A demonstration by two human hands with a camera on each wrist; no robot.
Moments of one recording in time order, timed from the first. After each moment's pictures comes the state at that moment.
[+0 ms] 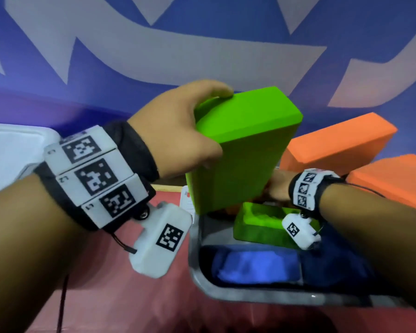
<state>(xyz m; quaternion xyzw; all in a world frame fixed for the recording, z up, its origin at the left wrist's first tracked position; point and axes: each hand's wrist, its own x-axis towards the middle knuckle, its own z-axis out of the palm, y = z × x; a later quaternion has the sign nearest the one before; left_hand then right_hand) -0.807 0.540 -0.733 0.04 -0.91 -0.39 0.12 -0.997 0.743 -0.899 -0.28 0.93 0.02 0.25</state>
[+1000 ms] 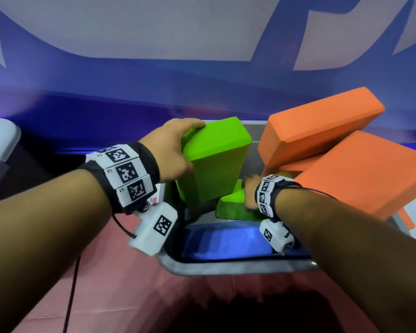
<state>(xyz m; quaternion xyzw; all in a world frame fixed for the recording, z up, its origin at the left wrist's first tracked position) -0.861 0.579 -0.839 0.07 -0.95 -0.31 0.00 -0.967 0.779 -0.967 -0.23 0.92 0.21 0.25</state>
